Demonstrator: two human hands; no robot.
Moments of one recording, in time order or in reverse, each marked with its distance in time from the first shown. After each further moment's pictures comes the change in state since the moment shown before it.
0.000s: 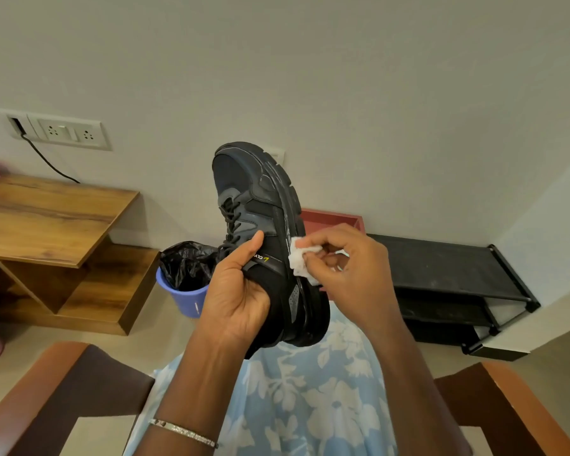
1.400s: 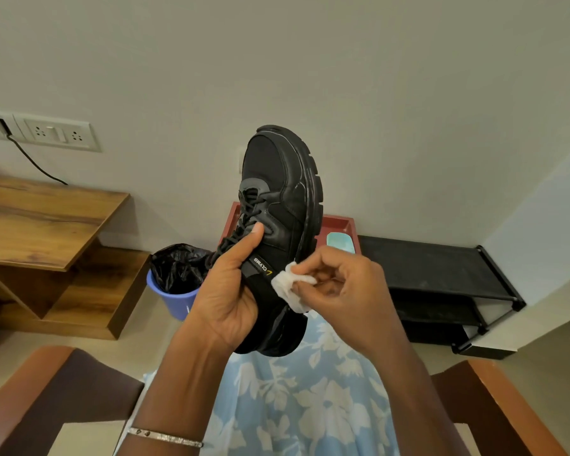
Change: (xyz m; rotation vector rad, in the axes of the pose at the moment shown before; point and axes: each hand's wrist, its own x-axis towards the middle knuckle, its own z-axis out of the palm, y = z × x) left_hand -0.010 -0.001 0.010 0.288 0.000 -0.099; right_hand -0.024 -0.008 -0.014 0.043 -0.130 0.073
